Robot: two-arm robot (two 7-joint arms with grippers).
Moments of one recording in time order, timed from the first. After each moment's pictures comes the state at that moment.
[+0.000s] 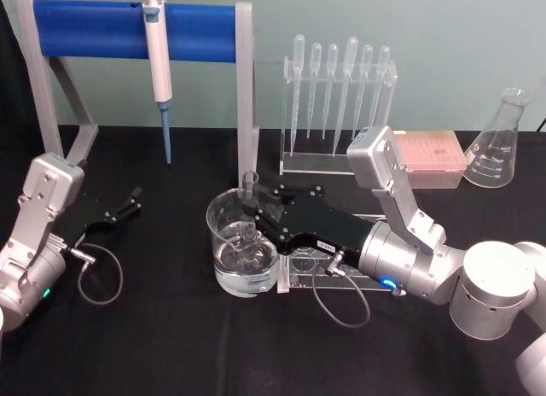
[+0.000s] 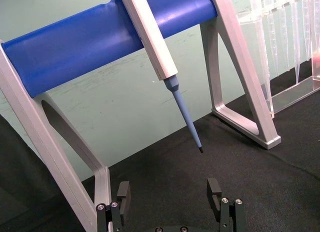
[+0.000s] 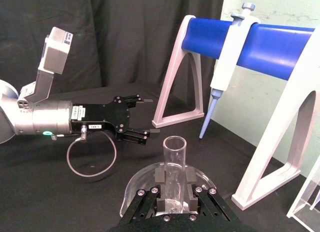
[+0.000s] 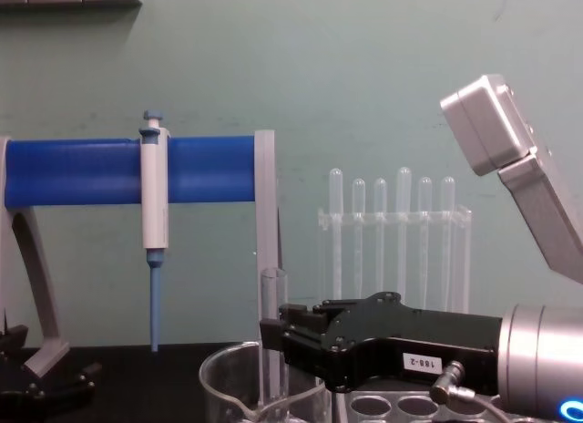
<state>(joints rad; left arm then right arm) -0.20 0.60 0.45 -1.41 -0.25 -0.12 0.03 0.35 0.39 -0.57 -1.49 0.35 0.03 0.51</state>
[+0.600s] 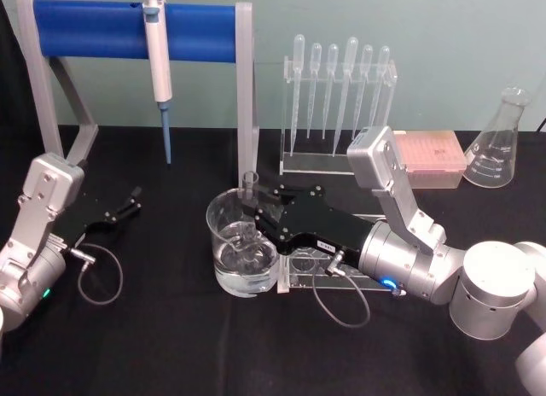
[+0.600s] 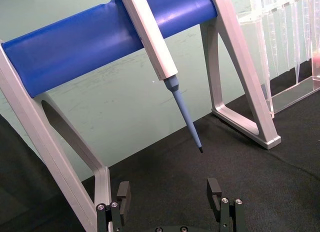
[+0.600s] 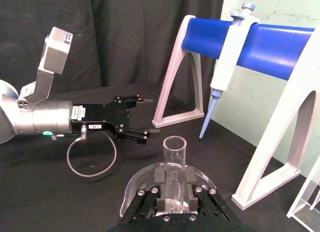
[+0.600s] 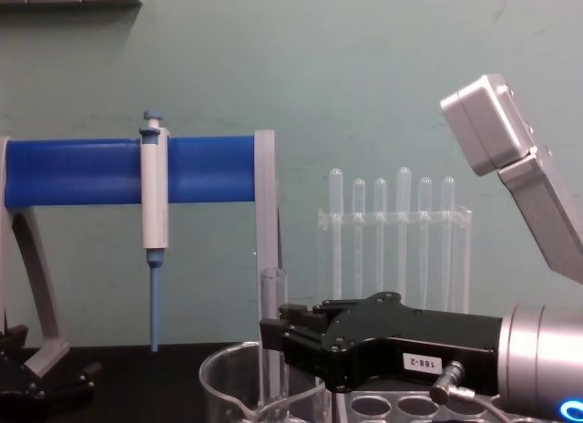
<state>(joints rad) -0.20 0.60 0.45 -1.41 -0.25 -0.12 0.03 0.35 0.39 -0.57 -1.49 0.35 0.03 0.51</state>
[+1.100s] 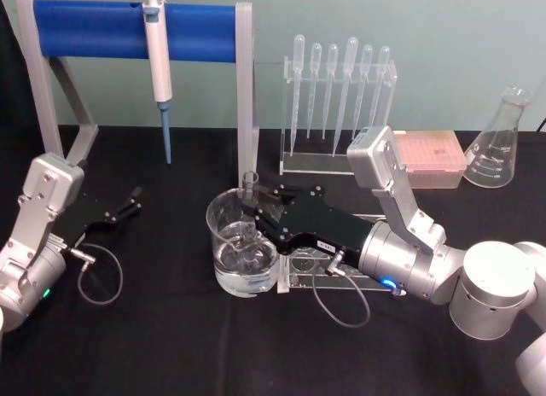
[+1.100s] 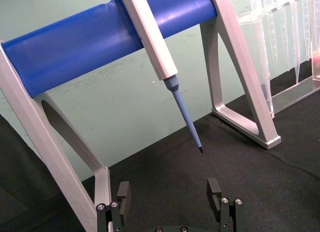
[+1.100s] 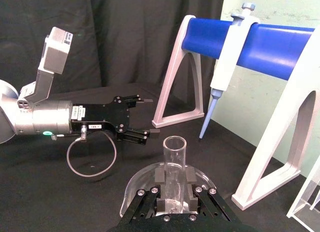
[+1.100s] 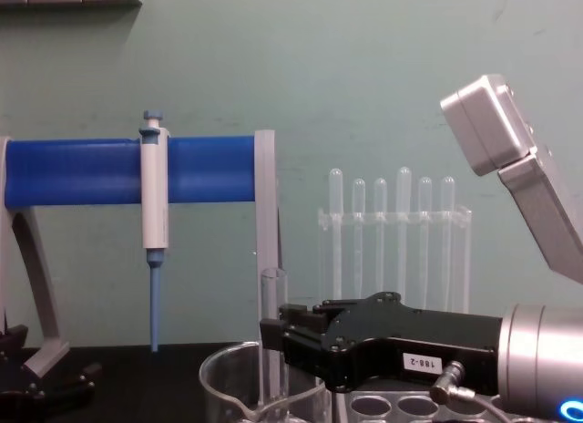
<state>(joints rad) -0.20 0.60 0.45 -1.41 -0.25 -0.12 0.03 0.35 0.39 -0.57 -1.49 0.35 0.03 0.51</state>
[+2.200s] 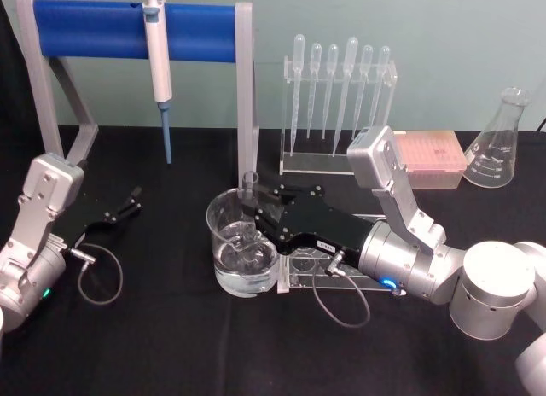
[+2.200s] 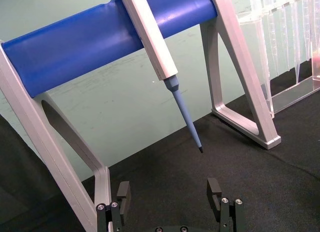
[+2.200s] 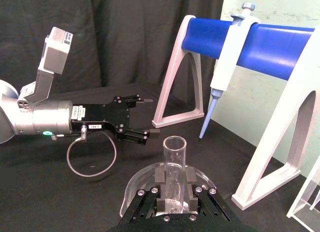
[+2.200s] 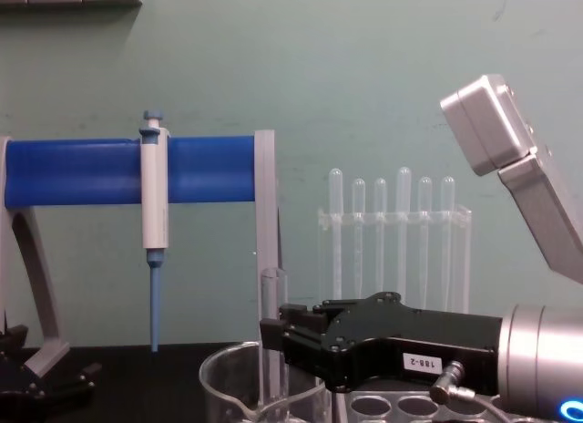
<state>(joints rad) -0.20 0.60 0.45 -1.41 -0.25 -0.12 0.03 0.35 0.39 -0.57 -1.49 0.35 0.03 0.51</state>
